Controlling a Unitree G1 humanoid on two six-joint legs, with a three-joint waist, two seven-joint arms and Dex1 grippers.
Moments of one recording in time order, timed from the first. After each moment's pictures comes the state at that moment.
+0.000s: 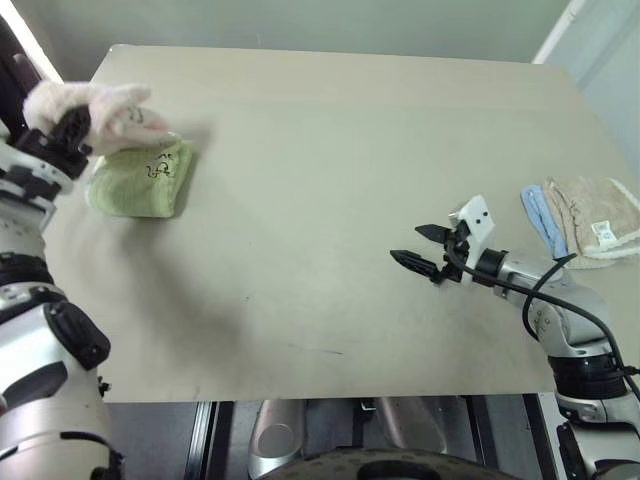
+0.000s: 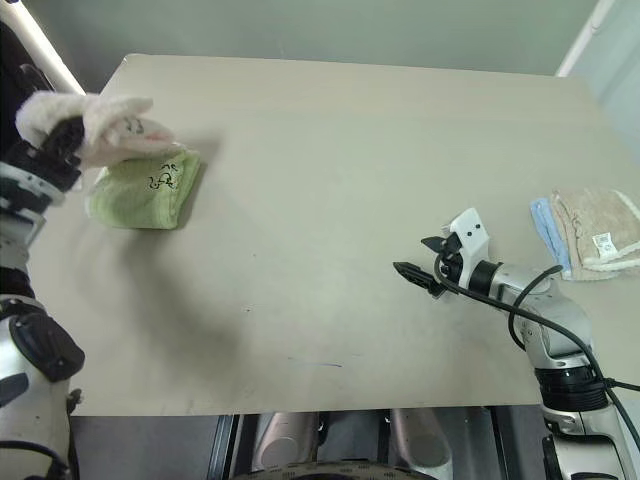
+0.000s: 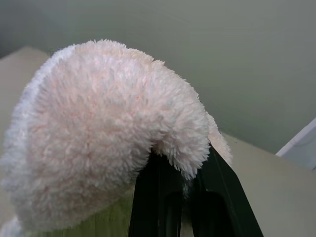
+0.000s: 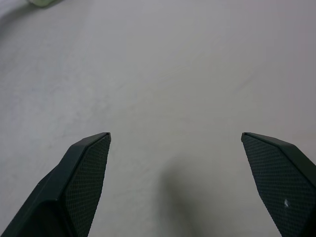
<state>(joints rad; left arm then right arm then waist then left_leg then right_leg) -0.84 0.84 0.58 1.04 -0.57 0.34 -0.80 -0.26 -0.57 0.02 -0.24 0.47 0.71 0.70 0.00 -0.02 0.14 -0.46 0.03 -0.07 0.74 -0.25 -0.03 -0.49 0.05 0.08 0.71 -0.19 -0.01</state>
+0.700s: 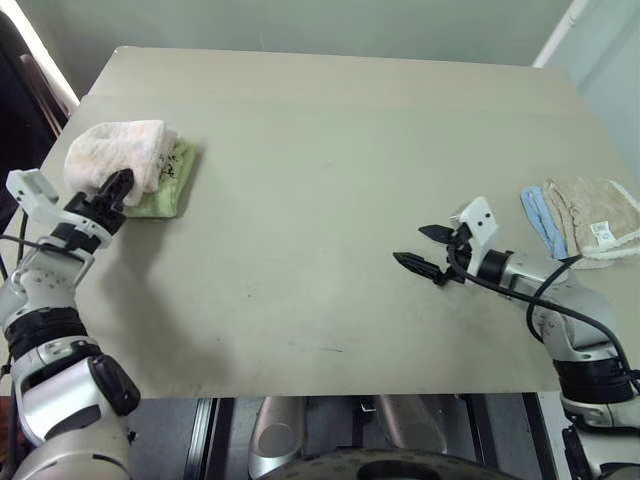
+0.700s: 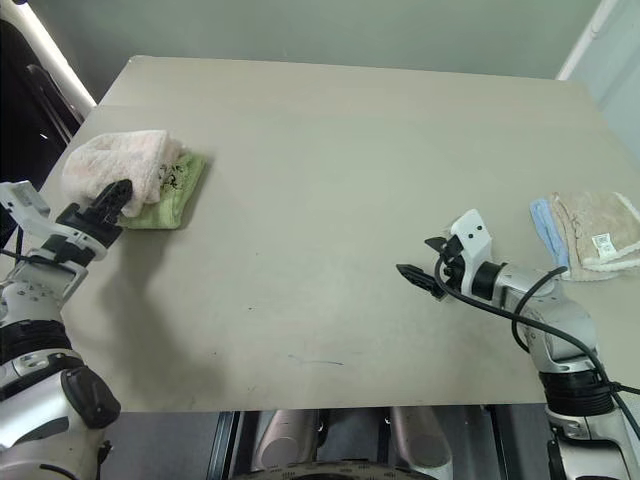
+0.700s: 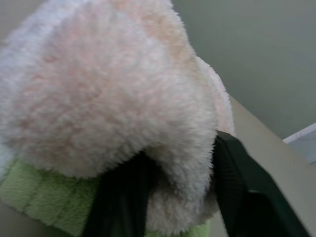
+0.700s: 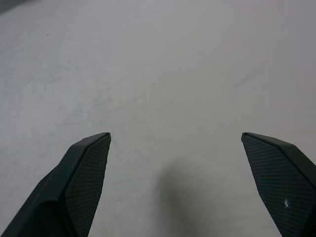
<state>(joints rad) -0.58 0.69 0.66 0.71 -0.70 0.57 -0.65 -0.25 -0.58 0.02 -0.26 0.45 0.71 0.70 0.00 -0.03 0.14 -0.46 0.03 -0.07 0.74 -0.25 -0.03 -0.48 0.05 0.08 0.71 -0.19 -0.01</state>
